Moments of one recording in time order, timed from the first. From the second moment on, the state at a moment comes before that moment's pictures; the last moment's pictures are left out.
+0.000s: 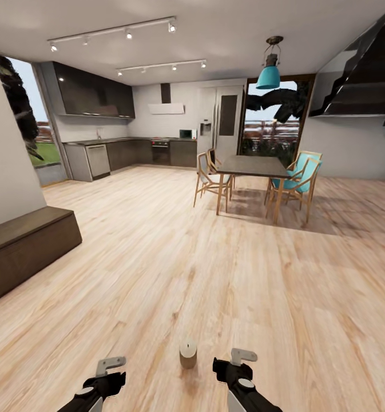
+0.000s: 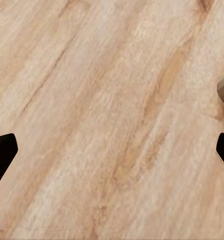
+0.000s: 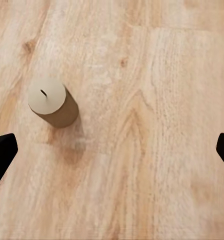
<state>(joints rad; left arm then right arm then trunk) -0.49 0.05 -0.07 -0.22 0.21 -0.03 0.08 -0.47 0.17 0.29 -0.33 -0.37 -0.07 -0.27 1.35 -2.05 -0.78</state>
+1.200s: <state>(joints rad) -0.49 0.05 -0.07 -0.22 0.21 -0.03 0.08 -0.47 0.17 0.29 -0.33 -0.37 -0.07 -0.27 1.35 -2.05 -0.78</state>
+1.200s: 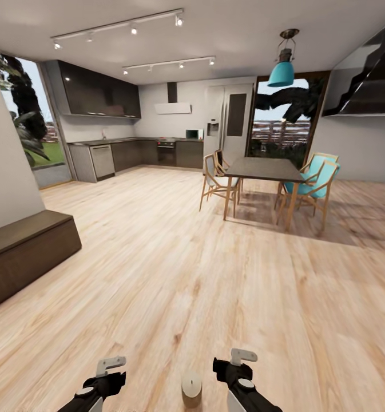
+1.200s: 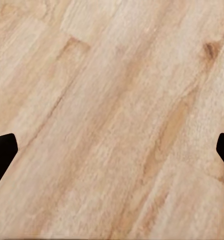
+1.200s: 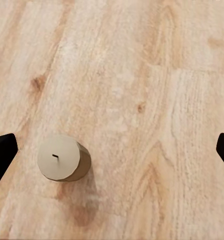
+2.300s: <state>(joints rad) -0.49 0.05 -0.07 -0.22 0.21 -0.03 0.08 -0.47 0.17 0.29 -0.33 -0.37 -0.07 -0.27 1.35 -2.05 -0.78</state>
